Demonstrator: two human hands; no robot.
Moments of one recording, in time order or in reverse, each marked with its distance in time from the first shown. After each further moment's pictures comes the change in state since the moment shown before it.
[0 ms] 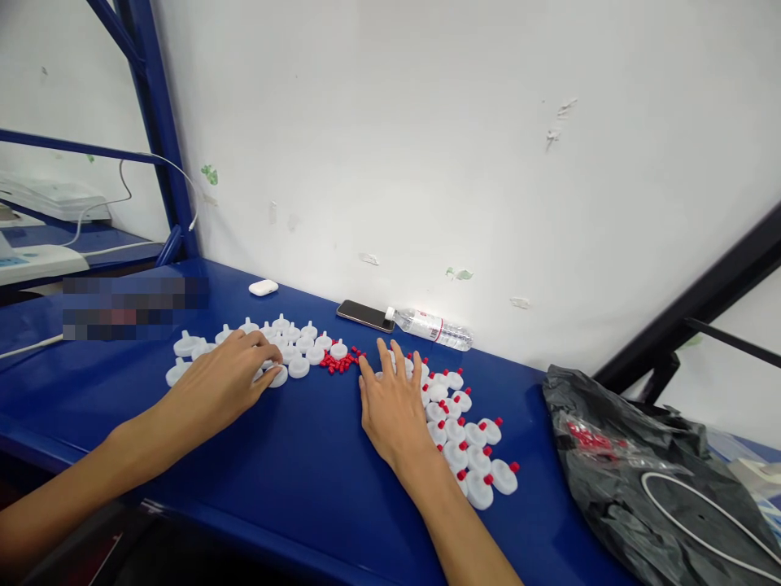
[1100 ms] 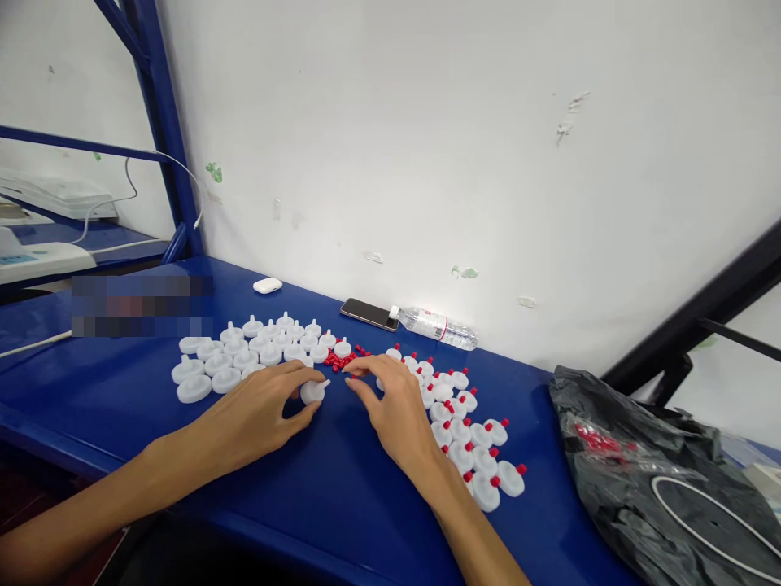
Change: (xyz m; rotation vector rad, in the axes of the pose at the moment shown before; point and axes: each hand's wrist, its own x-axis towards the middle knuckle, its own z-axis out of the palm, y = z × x) left_hand -0.012 0.030 0.017 -0.383 -0.018 0.161; right_hand 0.010 -0.002 -0.026 0.736 0.020 0.054
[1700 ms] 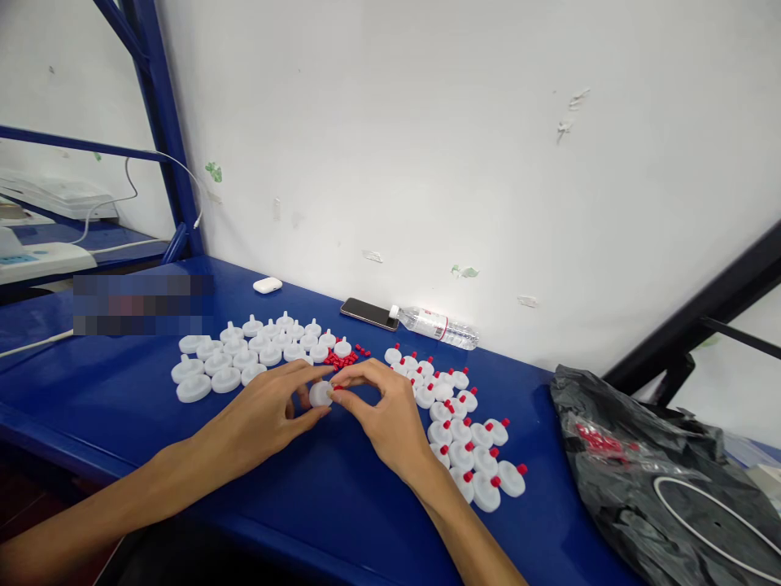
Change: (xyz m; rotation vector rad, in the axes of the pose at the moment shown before) left_hand 0.001 0.004 0.009 -0.376 0.041 -0.029; right_hand -0.003 -0.012 0.009 0.535 0.027 0.116
